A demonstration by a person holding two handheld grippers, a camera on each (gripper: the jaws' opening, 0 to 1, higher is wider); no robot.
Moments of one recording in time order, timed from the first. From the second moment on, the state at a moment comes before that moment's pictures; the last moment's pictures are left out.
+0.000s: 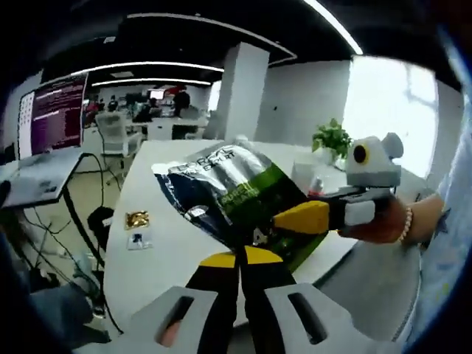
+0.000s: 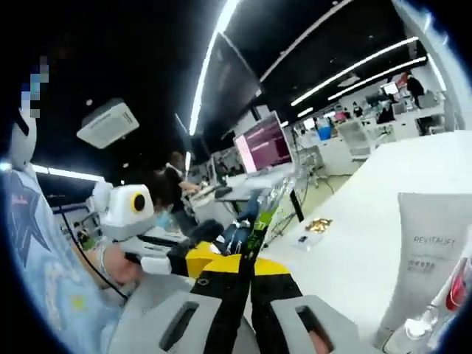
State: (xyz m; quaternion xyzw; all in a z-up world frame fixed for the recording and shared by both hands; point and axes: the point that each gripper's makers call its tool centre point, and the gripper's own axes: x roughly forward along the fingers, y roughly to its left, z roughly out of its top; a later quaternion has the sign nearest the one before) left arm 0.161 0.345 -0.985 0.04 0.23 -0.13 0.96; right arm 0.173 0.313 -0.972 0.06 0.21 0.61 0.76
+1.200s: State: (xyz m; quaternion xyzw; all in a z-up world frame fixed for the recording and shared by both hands) left arm 0.171 0.337 -1.015 0.13 0.31 -0.14 0.93; right arm 0.191 0.298 -1.026 -0.11 0.25 0.53 0.80
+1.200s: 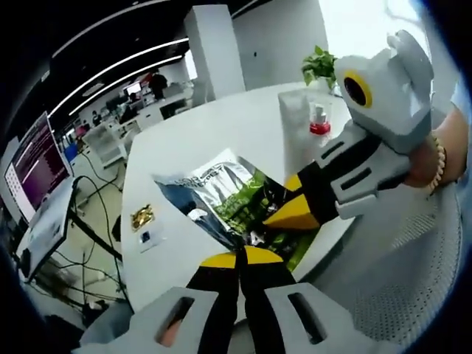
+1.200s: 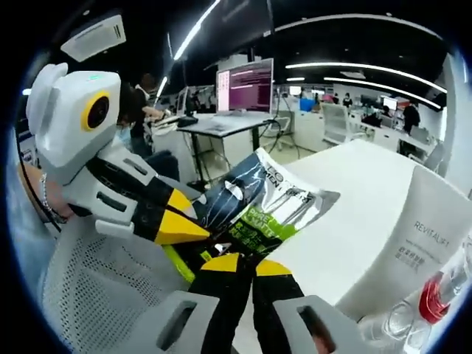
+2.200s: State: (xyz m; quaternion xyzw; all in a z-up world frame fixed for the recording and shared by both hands) left arm 0.166 0.350 -1.038 0.19 0.37 -0.10 0.91; right arm 0.175 0.293 -1.052 -0.19 0.27 0.53 0.78
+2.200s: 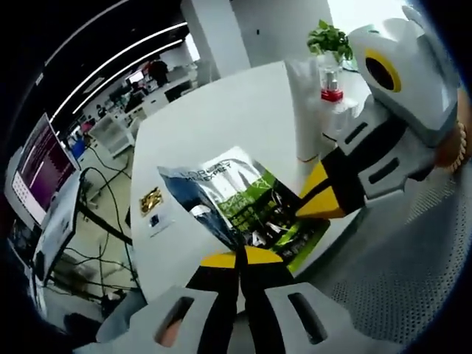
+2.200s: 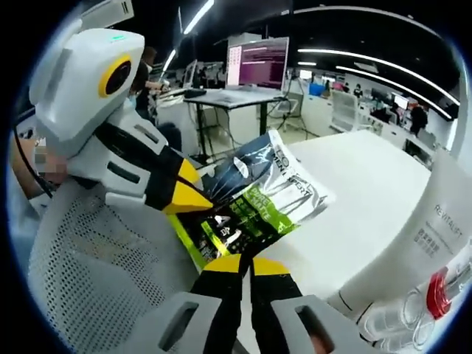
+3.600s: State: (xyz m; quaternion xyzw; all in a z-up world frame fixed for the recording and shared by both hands) left arm 0.200 0.342 -1.102 0.01 0.50 -0.14 0.85; right arm 0.216 0.269 -1.059 -0.34 0.22 0.45 0.80
